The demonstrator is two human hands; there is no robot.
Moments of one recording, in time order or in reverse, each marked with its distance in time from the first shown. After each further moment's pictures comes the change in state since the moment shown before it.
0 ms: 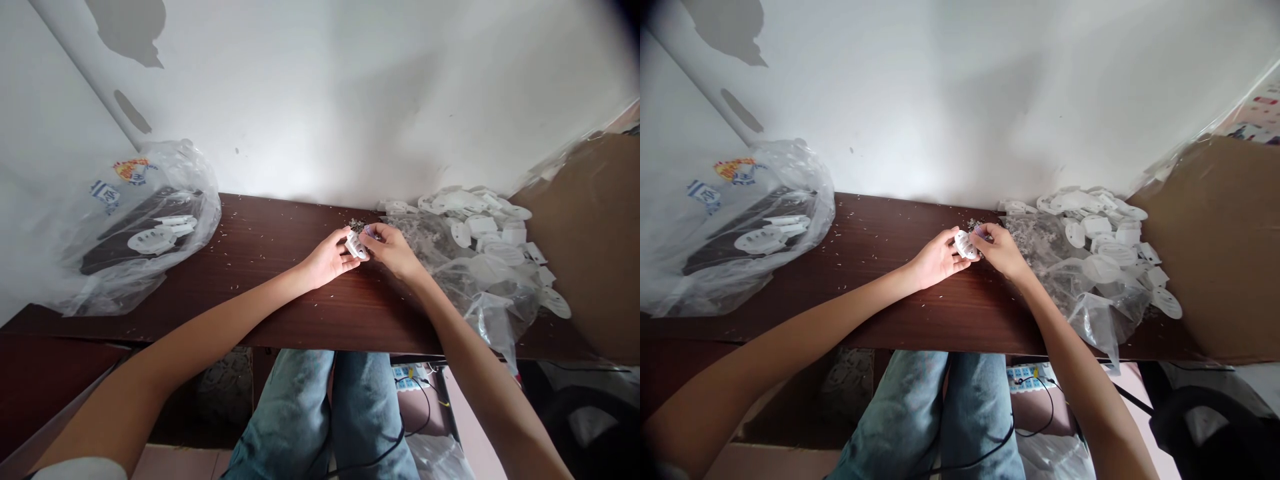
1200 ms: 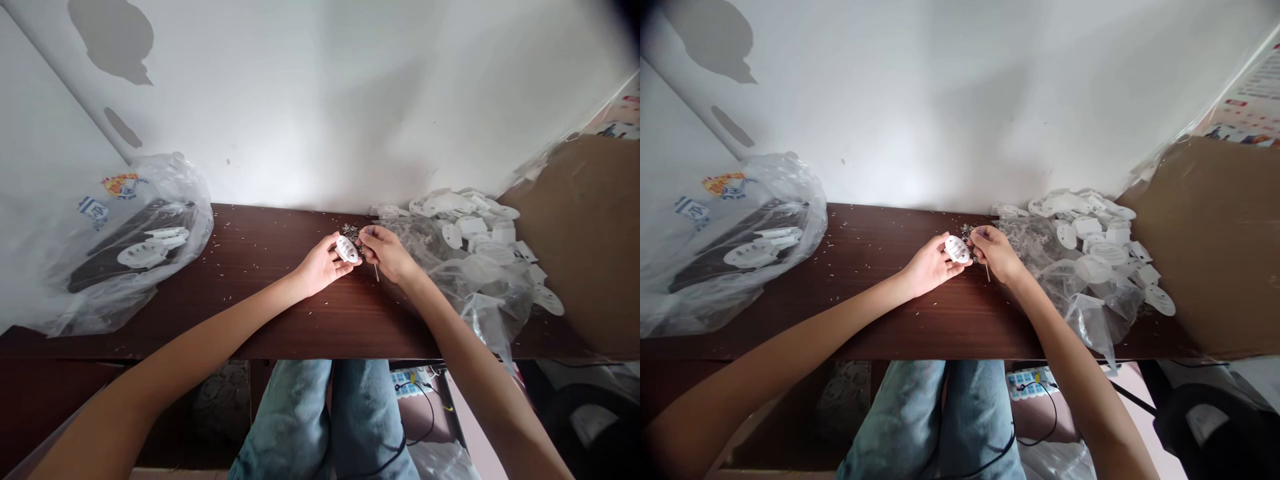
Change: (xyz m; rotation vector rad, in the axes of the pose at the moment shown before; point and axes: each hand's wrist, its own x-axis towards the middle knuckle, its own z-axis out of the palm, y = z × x) left_hand -0.002 0.003 0.006 -0.016 0.065 -0.011; right_hand 0.003 -0.006 -0.001 0.426 0.013 0.159
